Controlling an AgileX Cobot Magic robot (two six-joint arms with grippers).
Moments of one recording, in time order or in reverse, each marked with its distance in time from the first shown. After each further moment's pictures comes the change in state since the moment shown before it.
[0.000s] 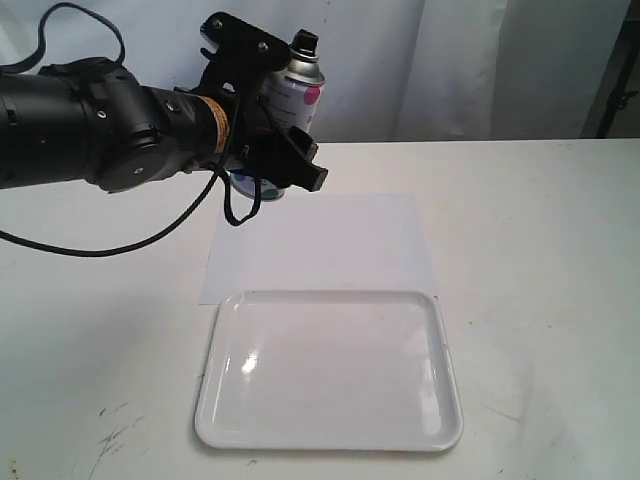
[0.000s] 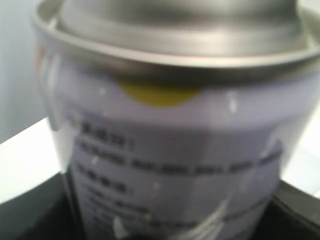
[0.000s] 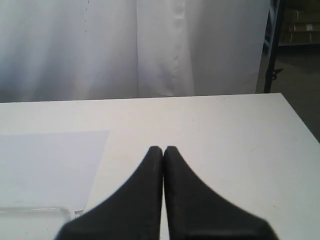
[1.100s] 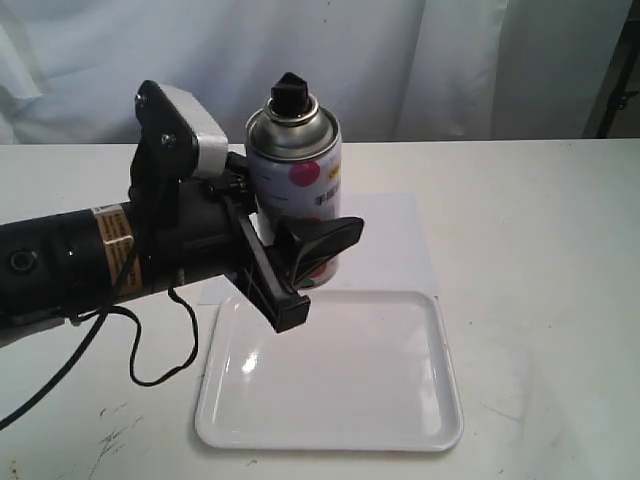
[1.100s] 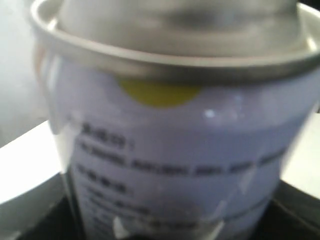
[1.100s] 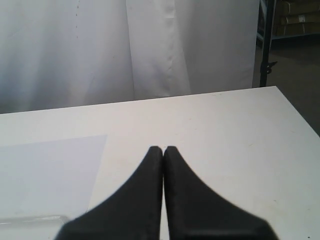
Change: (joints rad) left arm -0.032 -0.323 0.540 0.154 -0.718 -0.108; right arm 0.000 0.000 0.012 0.010 -0.033 0.053
